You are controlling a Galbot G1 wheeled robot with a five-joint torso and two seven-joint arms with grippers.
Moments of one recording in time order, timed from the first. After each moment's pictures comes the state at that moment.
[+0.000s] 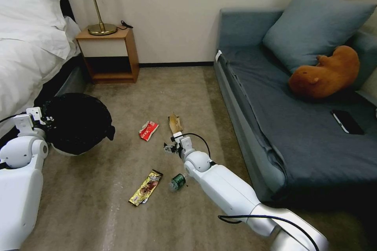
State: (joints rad) left arm 0.86 -0.98 -0.74 -1.43 -0.43 0.49 -0.14; right arm -0.52 1.47 -0.37 1.02 0.50 -0.29 0.20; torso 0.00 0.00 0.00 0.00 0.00
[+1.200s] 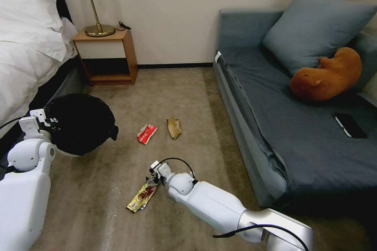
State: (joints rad) left arm 0.90 -1.03 -0.74 -1.51 -0.43 0.51 -0.22; right arm -0.53 1.54 -0.69 0.92 0.49 -0.30 0.11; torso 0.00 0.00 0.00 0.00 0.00
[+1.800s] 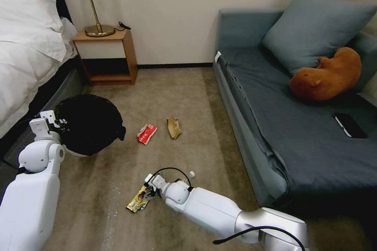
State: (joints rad) left arm 0.91 -1.07 -0.74 -1.53 -0.41 0.50 -0.20; right arm -0.51 1.57 -0.84 0.88 0.49 -0.30 0.05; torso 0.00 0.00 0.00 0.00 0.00
